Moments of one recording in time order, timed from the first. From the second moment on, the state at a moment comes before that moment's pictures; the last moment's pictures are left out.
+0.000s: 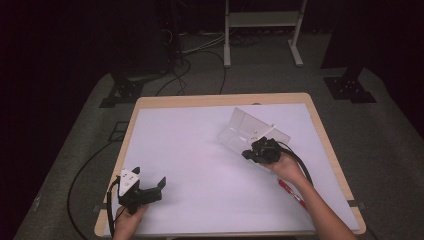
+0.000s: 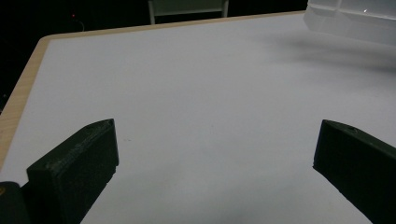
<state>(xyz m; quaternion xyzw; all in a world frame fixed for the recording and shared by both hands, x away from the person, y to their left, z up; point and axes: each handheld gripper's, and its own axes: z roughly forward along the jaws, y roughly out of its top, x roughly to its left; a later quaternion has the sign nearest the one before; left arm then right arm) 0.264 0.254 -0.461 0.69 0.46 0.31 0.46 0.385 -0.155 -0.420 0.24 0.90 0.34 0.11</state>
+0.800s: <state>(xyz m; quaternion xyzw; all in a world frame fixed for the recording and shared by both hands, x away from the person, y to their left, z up) 0.264 0.254 -0.461 0.69 0.46 0.31 0.46 0.332 -0.126 -0.429 0.13 0.93 0.35 0.06</state>
